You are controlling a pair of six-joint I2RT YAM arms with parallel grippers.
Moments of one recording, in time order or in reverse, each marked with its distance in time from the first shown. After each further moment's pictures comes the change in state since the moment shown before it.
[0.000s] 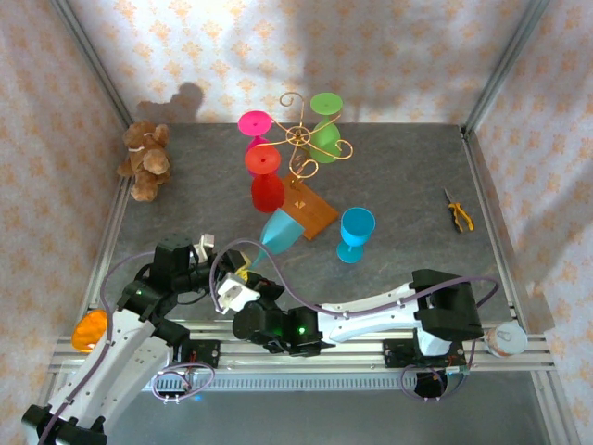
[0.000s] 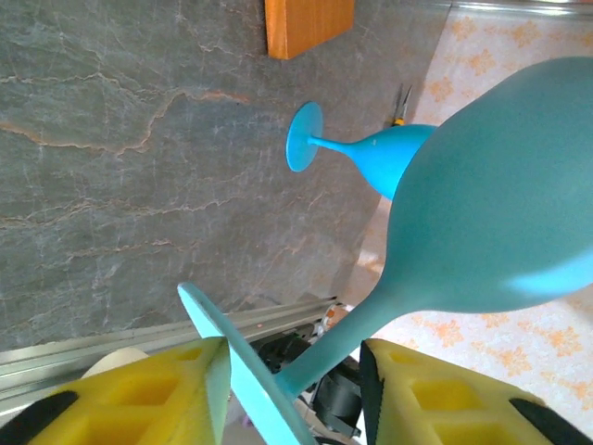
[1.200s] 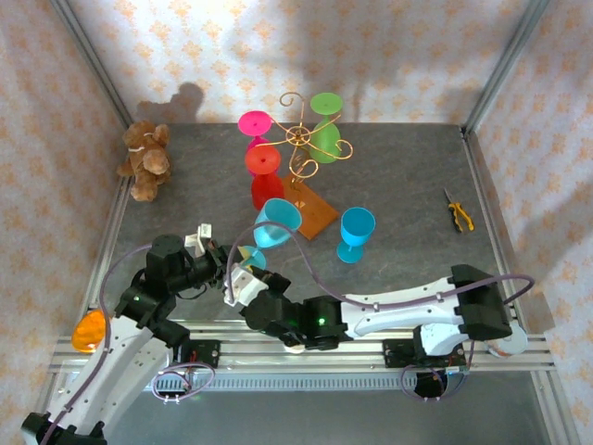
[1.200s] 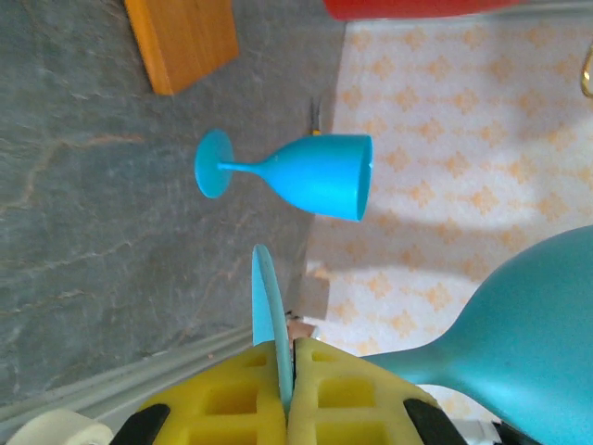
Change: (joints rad) left arm -0.006 -0.059 -0.030 0.192 -0.023 -0.018; right arm -0.004 -0.177 0.037 -0.155 -0.155 0.097
